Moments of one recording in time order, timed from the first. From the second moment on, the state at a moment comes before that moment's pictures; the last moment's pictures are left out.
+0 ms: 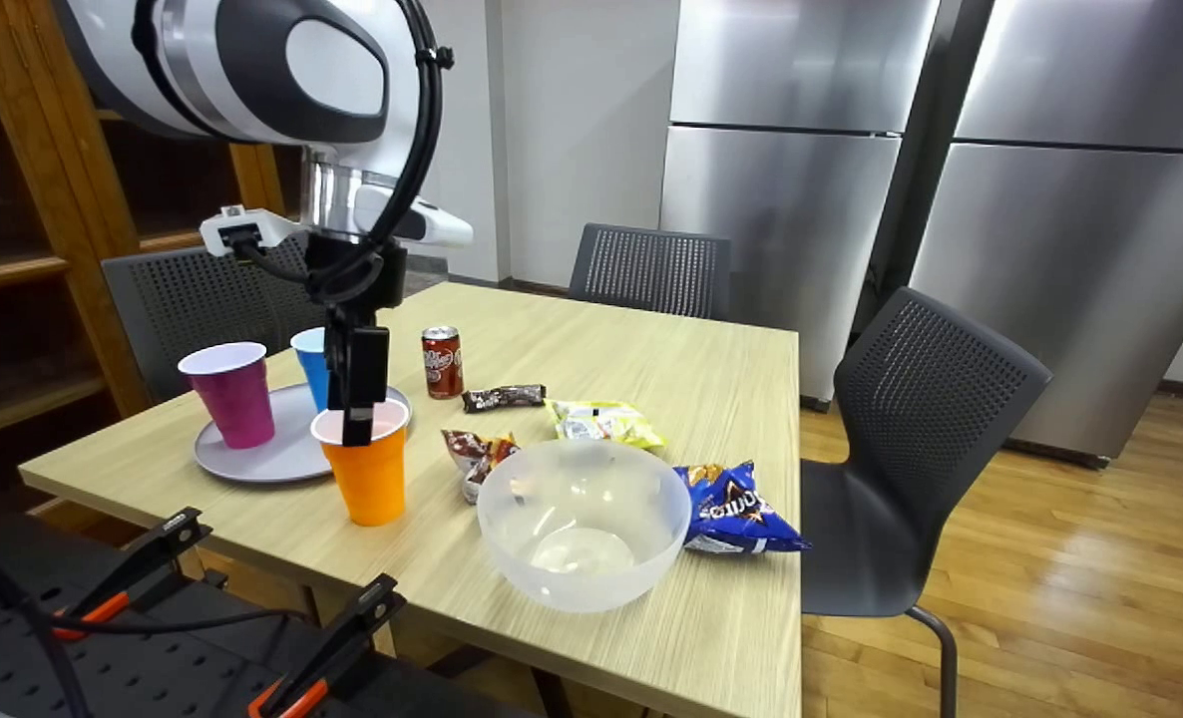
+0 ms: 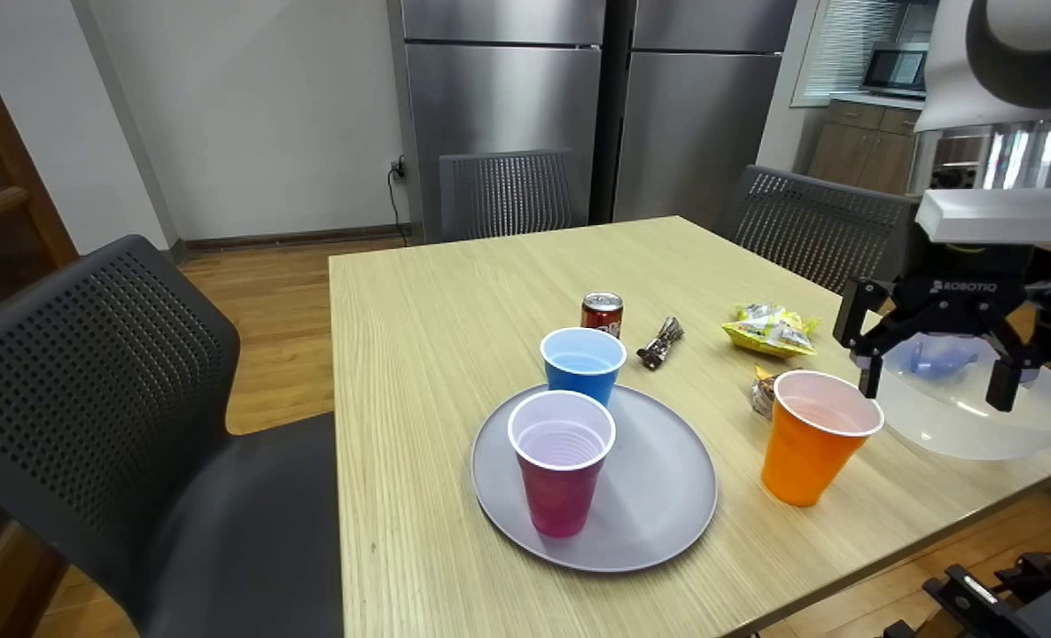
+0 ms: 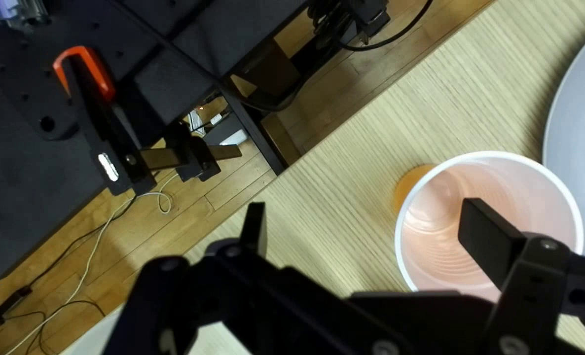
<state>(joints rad) -0.03 -0.06 -0.01 -2.78 0.03 2.47 0.55</state>
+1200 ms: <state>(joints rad) -0.01 0.11 -0.01 -2.72 0.07 2.62 0.57</state>
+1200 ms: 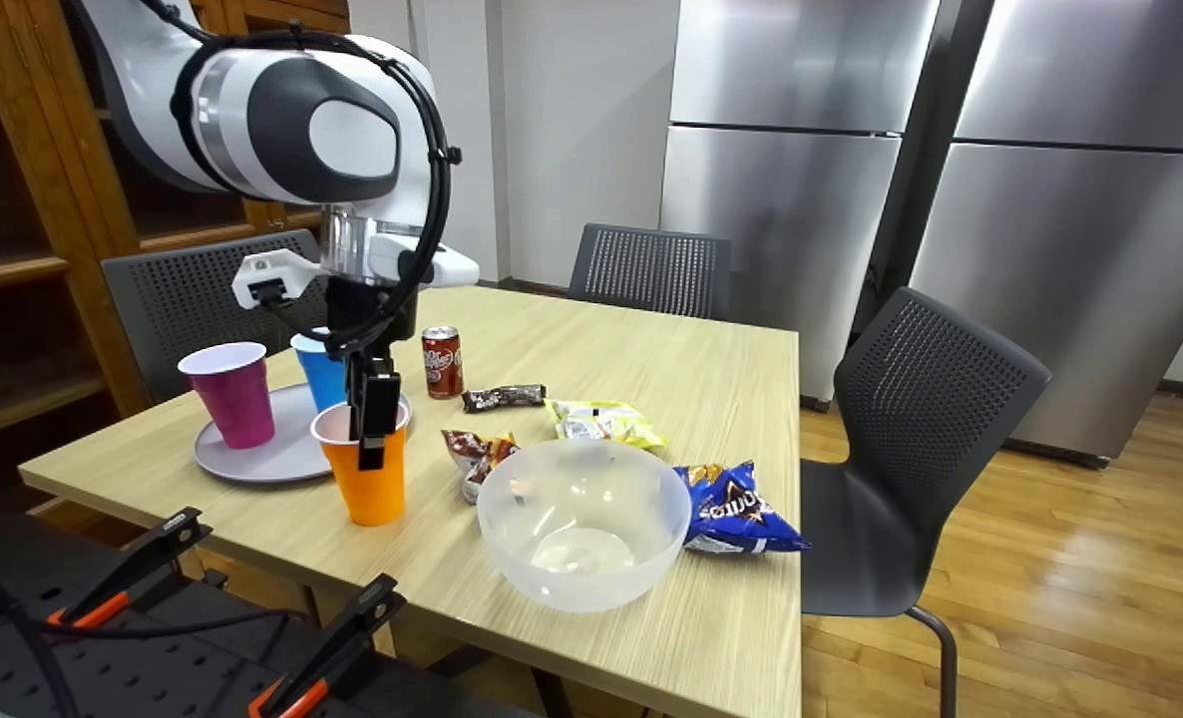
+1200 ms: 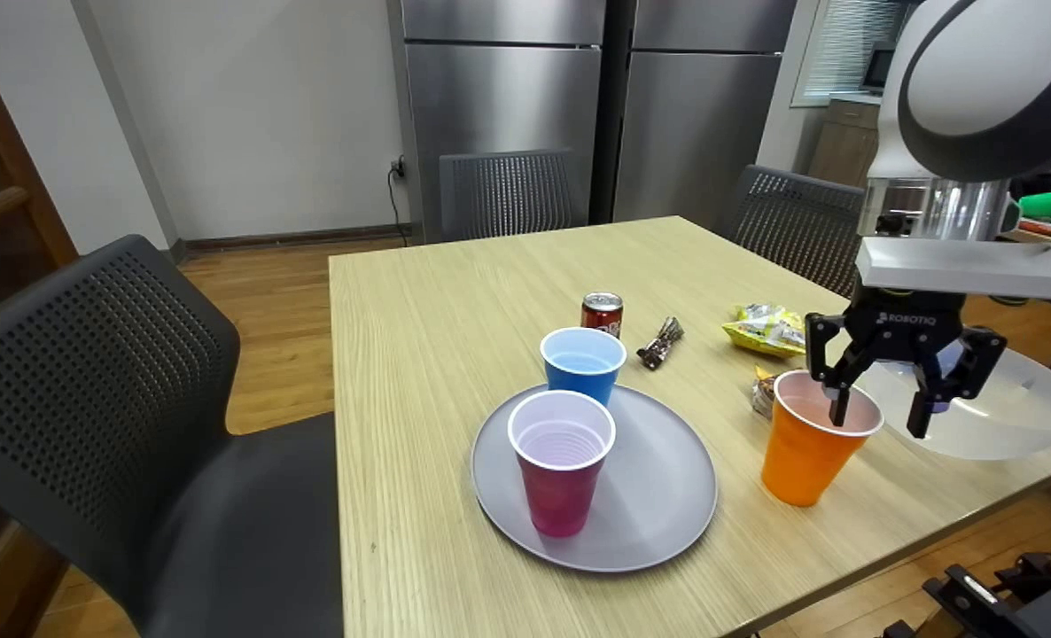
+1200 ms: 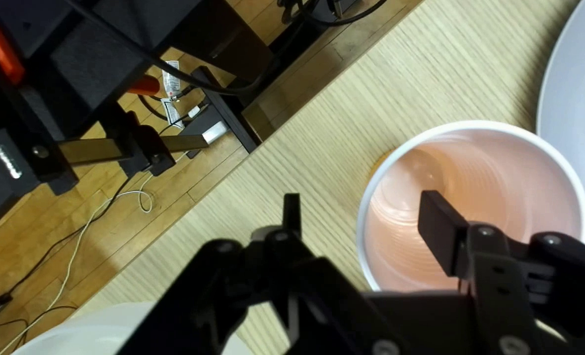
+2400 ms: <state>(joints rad) 0.02 0.09 -0.01 -2.71 0.09 2.63 0.57</state>
